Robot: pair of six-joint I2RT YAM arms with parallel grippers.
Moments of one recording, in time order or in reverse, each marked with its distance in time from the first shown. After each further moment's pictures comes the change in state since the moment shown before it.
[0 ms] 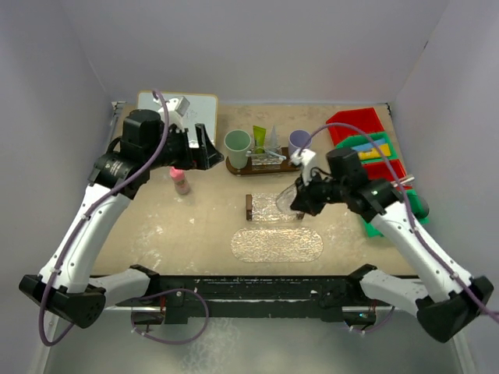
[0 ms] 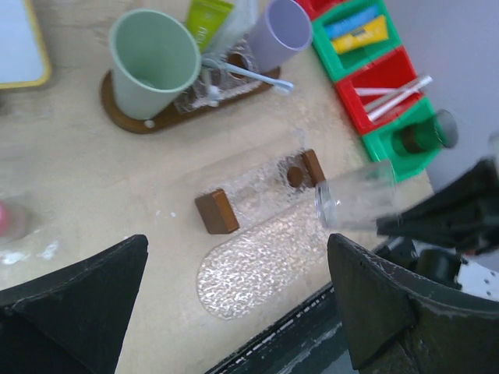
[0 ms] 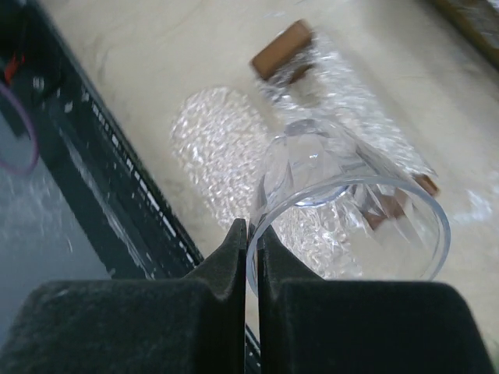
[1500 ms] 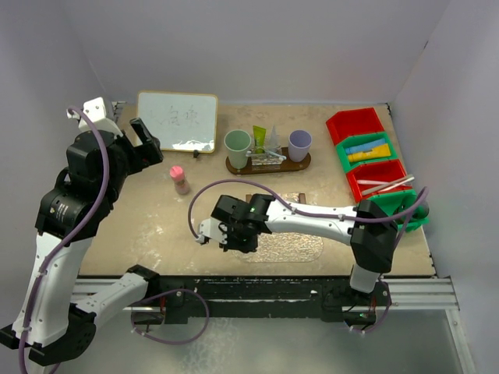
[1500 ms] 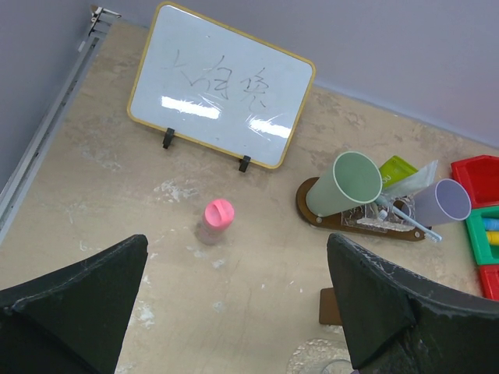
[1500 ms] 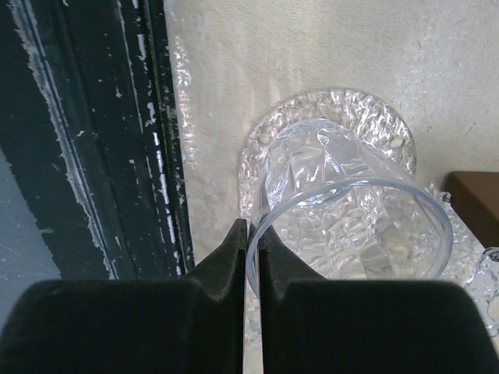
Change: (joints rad) left arm 0.000 -0.225 0.146 -0.223 -0.791 -0.036; right arm 0.778 0.734 0.275 -0.071 0.329 -0.261
